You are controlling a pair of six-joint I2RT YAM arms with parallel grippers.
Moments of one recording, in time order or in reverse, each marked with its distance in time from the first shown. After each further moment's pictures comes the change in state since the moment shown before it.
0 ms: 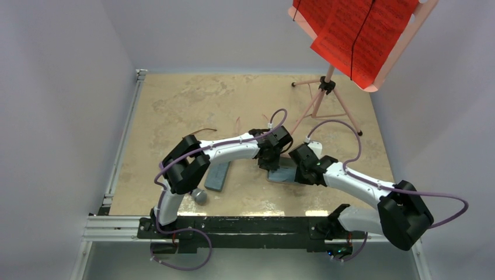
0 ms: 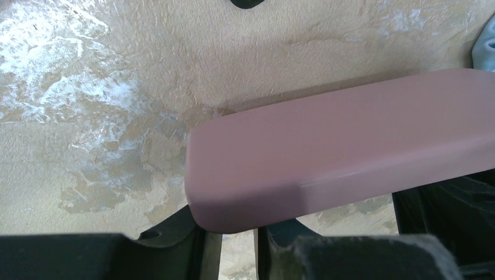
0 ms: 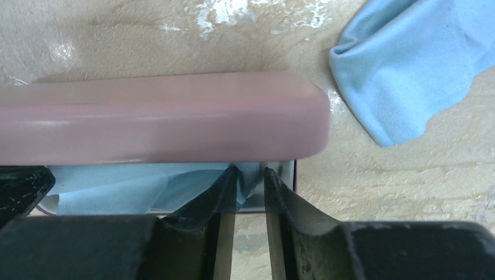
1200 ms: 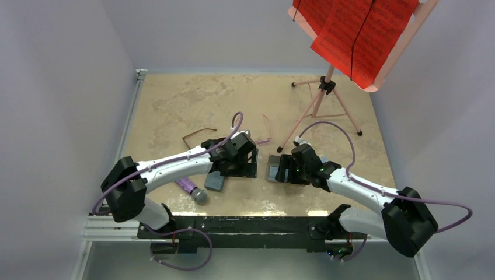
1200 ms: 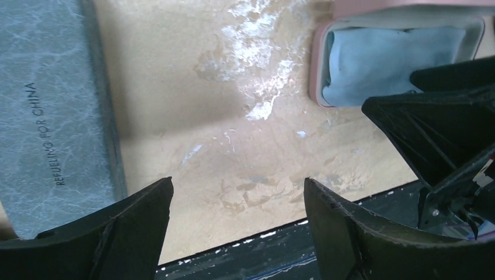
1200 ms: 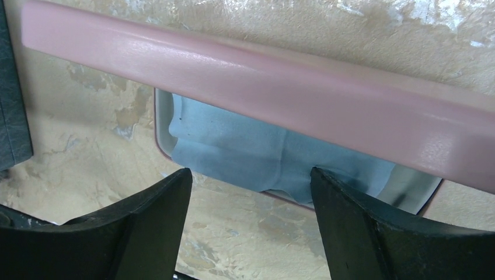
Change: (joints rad) left arm 0.037 -0.554 -0.492 0.027 -0.030 -0.077; right arm -0.003 -0.073 -0.076 0.251 -0.313 -0.096
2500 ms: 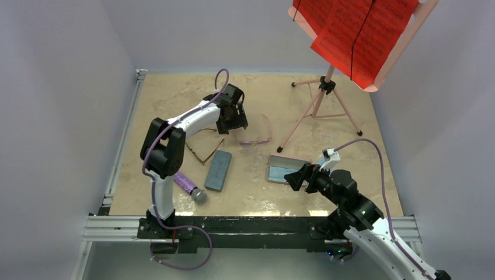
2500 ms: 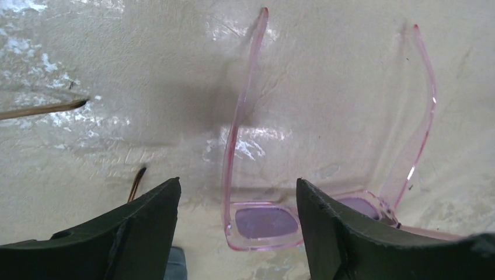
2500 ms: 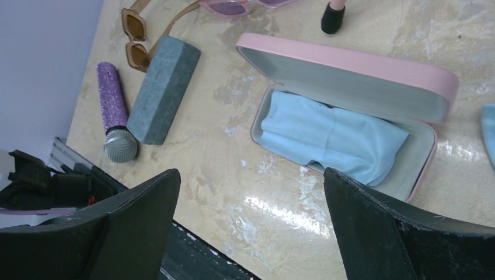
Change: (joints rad) left arm 0.443 0.489 0.494 0.004 0.022 0.059; right arm 0.000 -0.919 -0.209 -0.135 -0.014 -0.014
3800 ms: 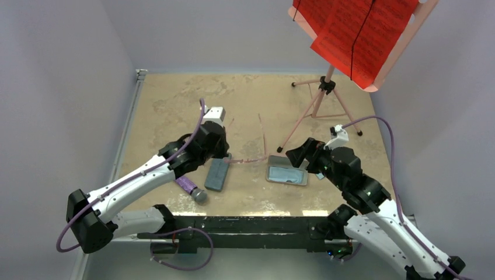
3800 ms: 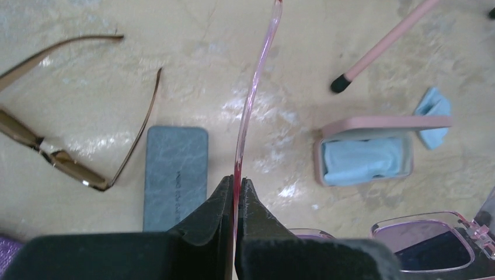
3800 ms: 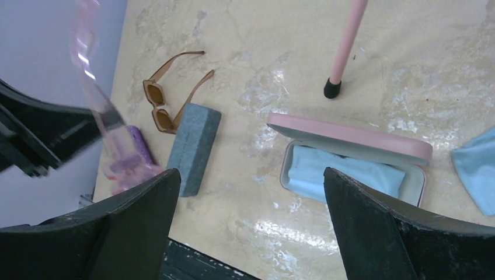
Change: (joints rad) left arm -0.264 -0.841 -0.544 0.145 -0.213 0.185; right arm -0.001 0.301 0.345 -0.063 0.161 0.070
